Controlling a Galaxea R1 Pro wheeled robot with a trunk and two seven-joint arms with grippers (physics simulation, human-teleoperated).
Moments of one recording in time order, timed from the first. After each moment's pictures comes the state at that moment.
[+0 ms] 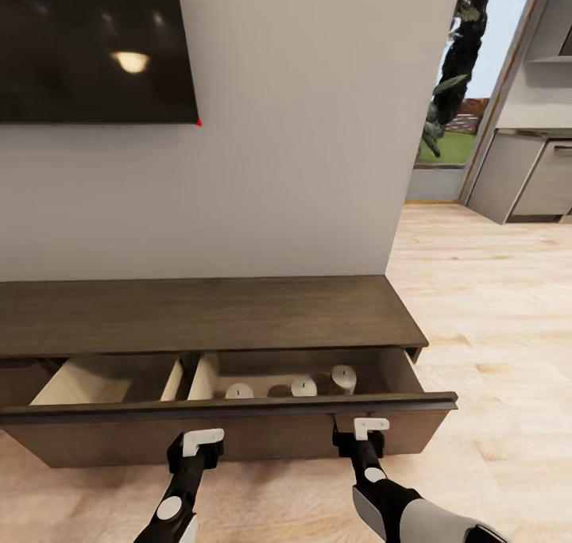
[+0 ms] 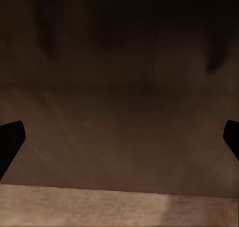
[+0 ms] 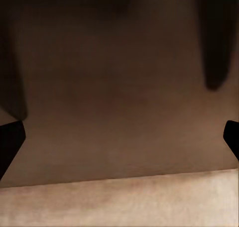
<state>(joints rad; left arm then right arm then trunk) -0.32 -0.06 -0.11 -0.69 0.05 -0.23 0.22 -0.66 0.10 0.81 -0.10 -0.69 -0.37 -0.29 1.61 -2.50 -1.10</state>
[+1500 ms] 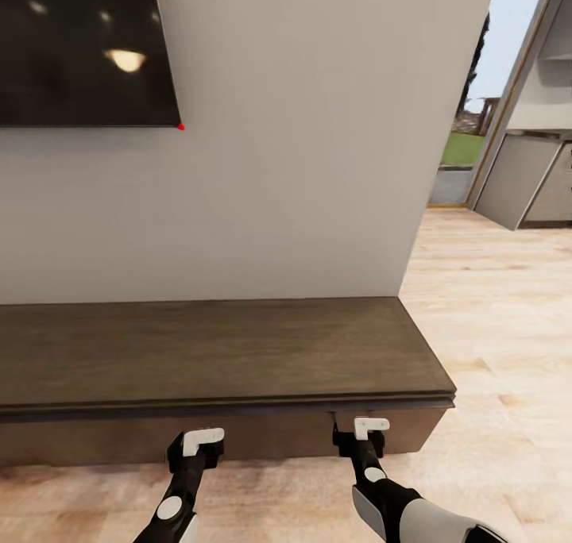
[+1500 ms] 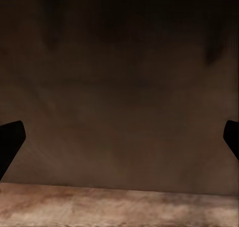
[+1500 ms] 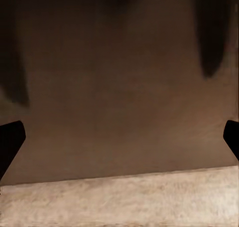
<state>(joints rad) -0.32 -0.06 -0.12 -0.69 0.05 -0.23 0.22 -0.66 0.10 0.80 -0.10 -0.69 -0.37 -0.29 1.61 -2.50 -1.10</state>
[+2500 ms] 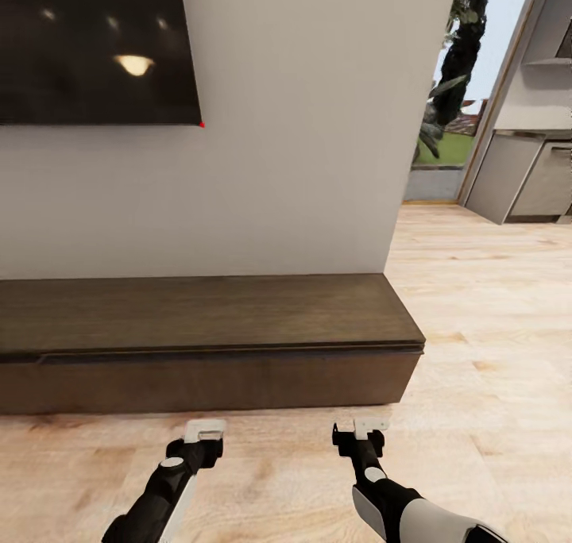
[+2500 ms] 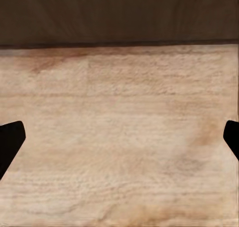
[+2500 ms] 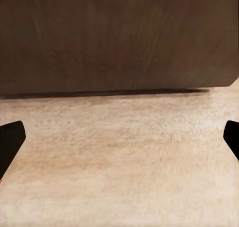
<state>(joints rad) -0.30 -0.04 -0.11 -0.99 0.07 0.43 0.20 -0.66 0.10 0.80 -0.10 -0.69 -0.38 -0.29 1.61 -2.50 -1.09</state>
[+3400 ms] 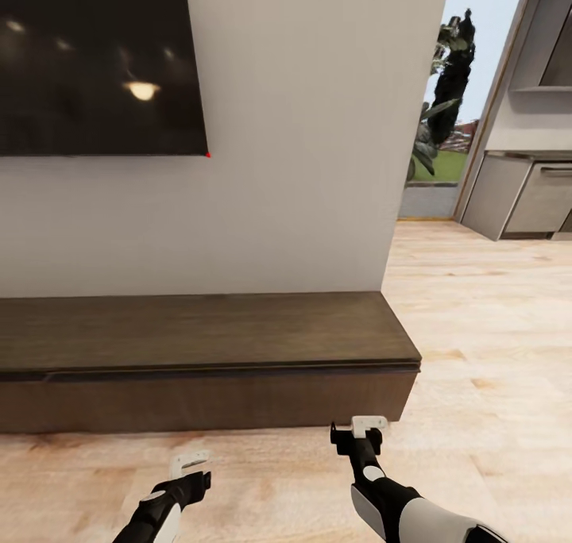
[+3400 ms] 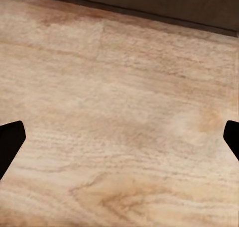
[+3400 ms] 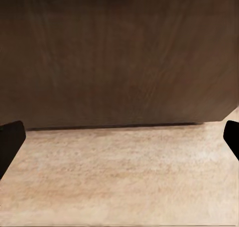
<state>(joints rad) -0.30 -0.01 -0.06 -0.76 0.27 0.29 0.20 -0.66 0.10 0.81 -0.12 -0.68 -0.37 -0.29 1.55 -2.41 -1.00</state>
